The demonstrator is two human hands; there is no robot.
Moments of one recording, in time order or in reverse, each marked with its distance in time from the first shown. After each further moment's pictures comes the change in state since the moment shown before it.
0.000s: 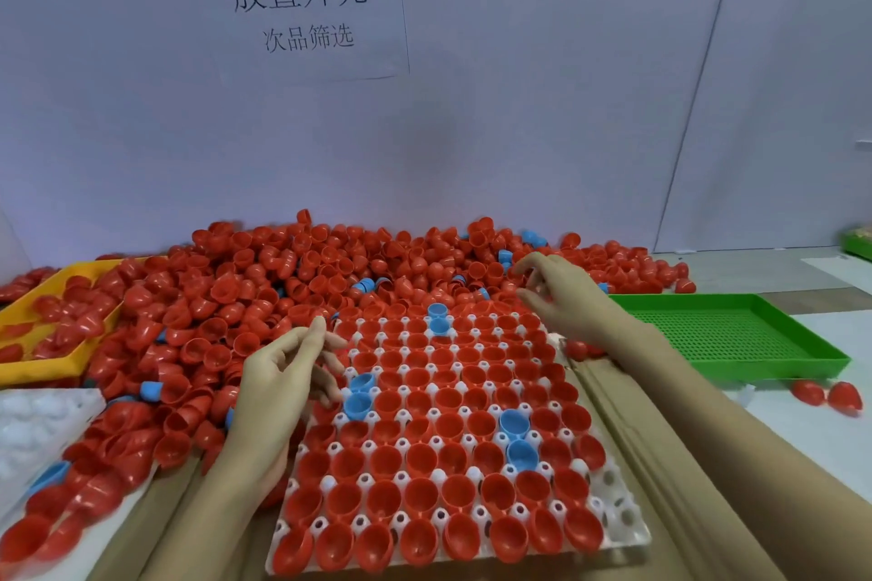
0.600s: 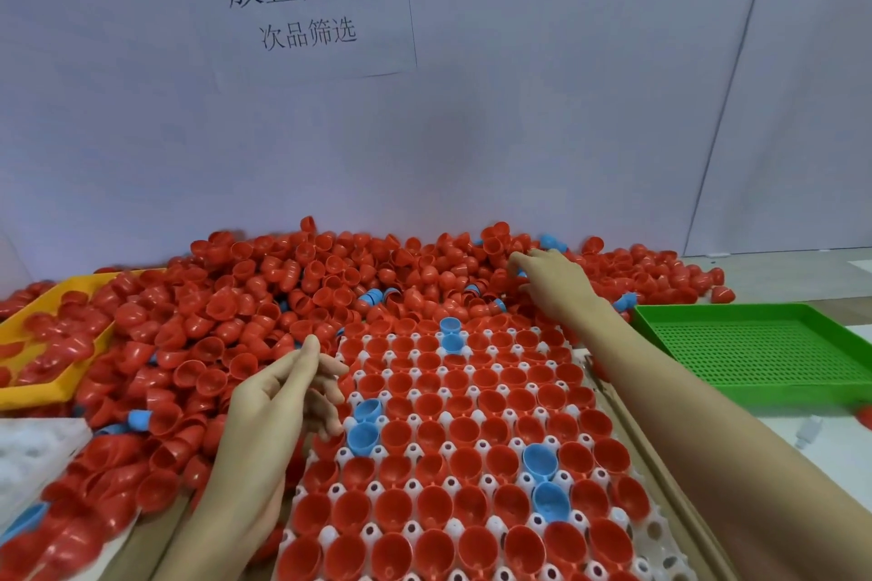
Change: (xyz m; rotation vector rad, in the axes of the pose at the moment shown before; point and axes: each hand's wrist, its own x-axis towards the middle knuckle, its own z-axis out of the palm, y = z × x) left_hand 0.004 -0.003 -0.002 -0.051 0.007 -0.063; right_hand 0.086 0.026 0.052 -0.420 0.013 0.055
